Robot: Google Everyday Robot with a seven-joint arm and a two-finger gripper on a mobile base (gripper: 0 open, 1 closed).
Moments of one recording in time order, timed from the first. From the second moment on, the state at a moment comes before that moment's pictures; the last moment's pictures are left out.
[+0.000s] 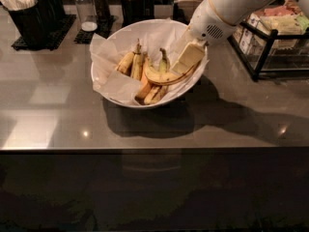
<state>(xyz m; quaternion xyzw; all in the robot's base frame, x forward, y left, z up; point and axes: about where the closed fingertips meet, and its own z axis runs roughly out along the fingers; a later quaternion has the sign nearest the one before) 0.593 -0.071 0.932 -0.62 0.73 0.11 0.26</state>
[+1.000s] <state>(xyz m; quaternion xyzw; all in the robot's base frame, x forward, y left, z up) 0.598 -0.030 0.896 -0.64 0.72 0.16 0.22</state>
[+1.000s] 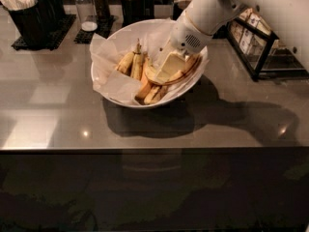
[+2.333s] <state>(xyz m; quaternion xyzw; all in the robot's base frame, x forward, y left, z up) 0.591 -0.044 0.868 -0.64 0.74 0.14 0.18</state>
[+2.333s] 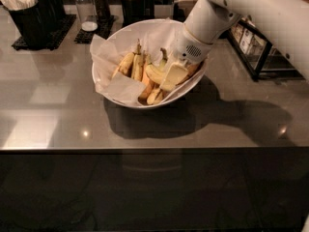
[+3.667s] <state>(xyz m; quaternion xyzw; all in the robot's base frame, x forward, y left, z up) 0.525 -0.106 0.990 -0.59 0.78 0.11 0.18</state>
